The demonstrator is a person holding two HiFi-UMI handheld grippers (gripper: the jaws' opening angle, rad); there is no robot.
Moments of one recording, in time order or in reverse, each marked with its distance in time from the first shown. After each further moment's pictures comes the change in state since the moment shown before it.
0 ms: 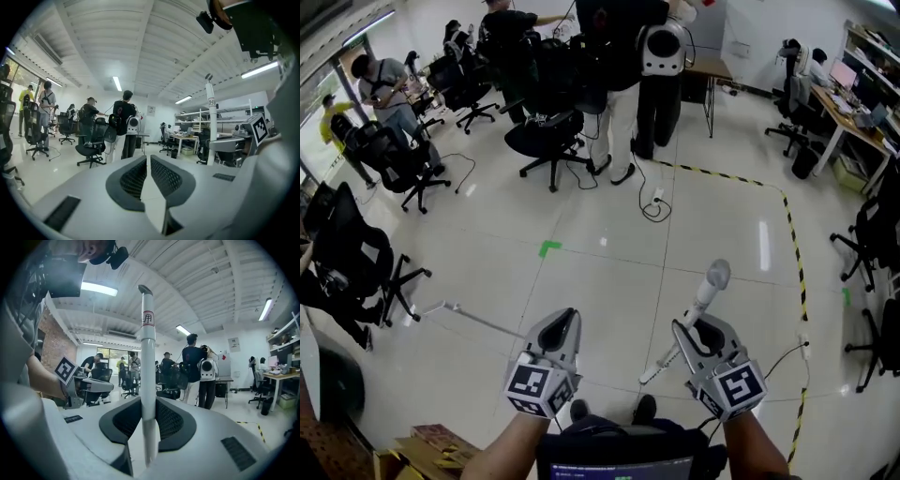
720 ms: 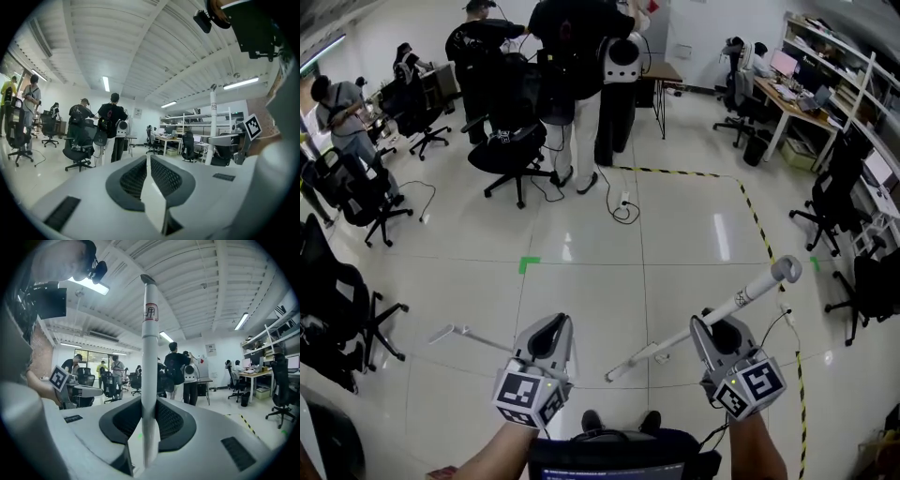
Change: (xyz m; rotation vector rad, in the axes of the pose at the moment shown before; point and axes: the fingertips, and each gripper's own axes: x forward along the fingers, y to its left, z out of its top) left arm -0.125 0.115 0.009 0.032 -0.018 -0.207; right arm 0.004 0.148 0.031 0.083 -0.048 -0.266
